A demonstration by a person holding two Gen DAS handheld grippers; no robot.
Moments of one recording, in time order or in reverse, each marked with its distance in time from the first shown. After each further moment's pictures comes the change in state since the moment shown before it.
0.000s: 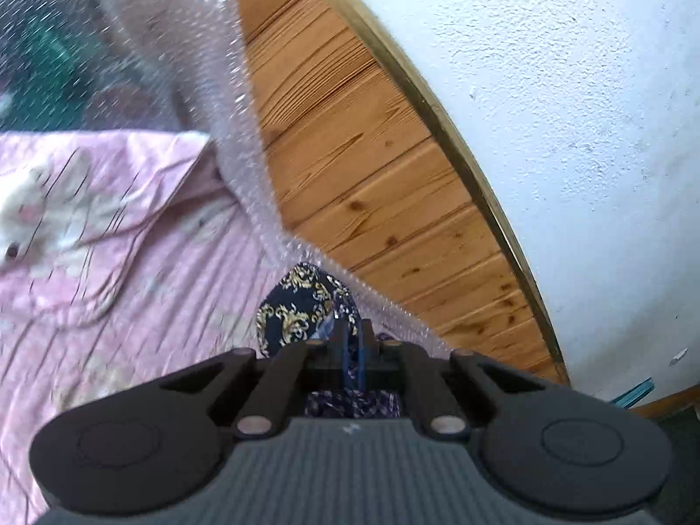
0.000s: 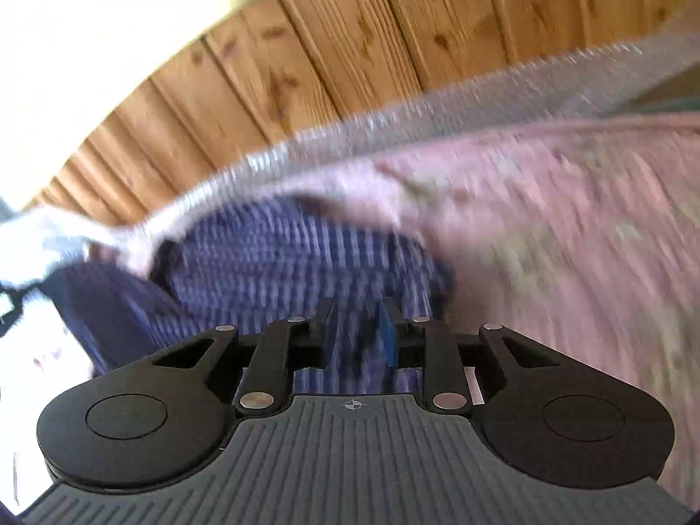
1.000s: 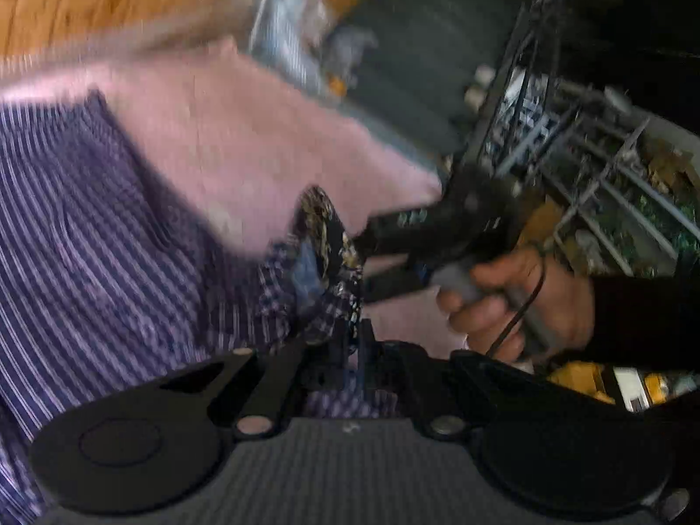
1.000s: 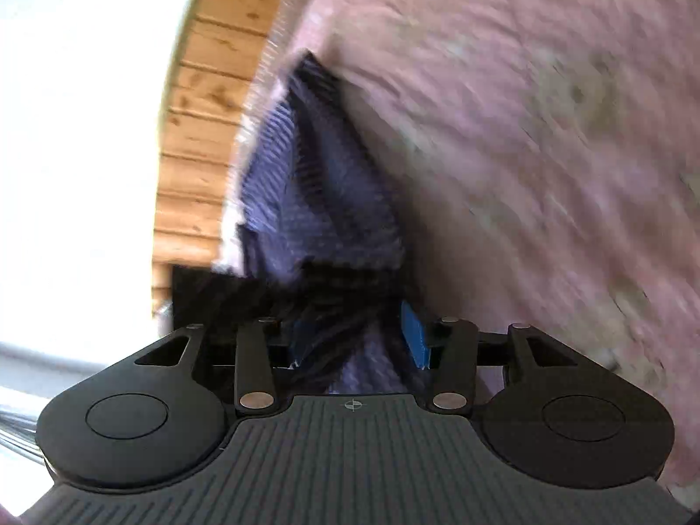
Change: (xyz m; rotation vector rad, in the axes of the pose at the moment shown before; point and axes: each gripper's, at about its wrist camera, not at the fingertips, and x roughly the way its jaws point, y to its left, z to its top) left arm -0.039 -0.175 -0.312 0.993 0.878 -0.579; right arm -0.165 0.021 -0.302 0.849 -0.052 0.222
